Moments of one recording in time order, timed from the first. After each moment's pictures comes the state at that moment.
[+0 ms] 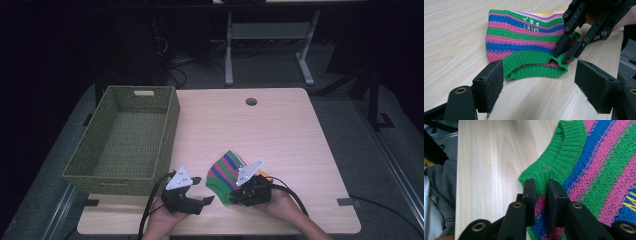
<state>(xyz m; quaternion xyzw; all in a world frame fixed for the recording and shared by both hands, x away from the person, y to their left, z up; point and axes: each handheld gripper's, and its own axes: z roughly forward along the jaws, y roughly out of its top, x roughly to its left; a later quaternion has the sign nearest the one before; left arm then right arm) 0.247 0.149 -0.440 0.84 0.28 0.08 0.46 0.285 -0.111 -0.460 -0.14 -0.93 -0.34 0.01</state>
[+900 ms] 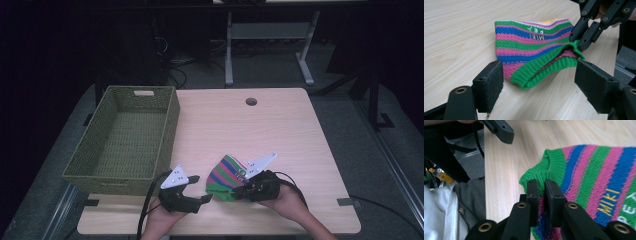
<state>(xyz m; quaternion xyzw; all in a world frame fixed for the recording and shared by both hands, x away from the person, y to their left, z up) 0.247 0.156 -0.437 0.82 0.29 0.07 0.49 0.279 -0.129 -0.426 -0.17 -0.90 -0.40 0.05</state>
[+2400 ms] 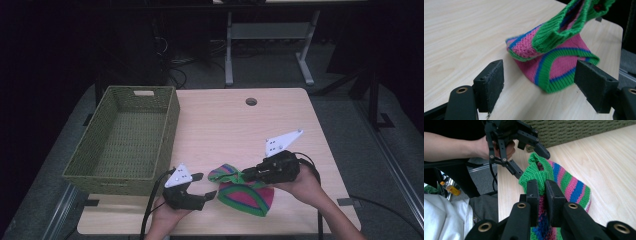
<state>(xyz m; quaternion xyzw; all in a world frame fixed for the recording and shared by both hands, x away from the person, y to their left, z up) 0.253 0.143 -0.438 0.81 0.29 0.08 0.50 0.293 -0.162 -0.356 -0.16 -0.88 -0.46 0.04</state>
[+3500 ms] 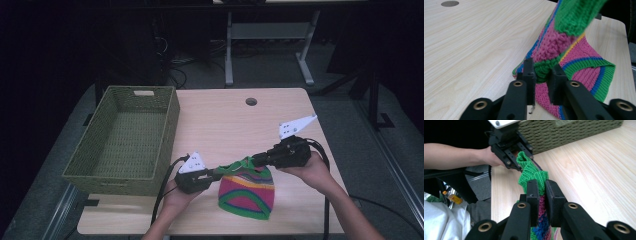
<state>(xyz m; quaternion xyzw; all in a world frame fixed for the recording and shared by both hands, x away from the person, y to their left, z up) 0.290 0.119 -0.435 0.84 0.23 0.08 0.49 0.325 -0.194 -0.349 -0.18 -0.86 -0.48 0.05</state>
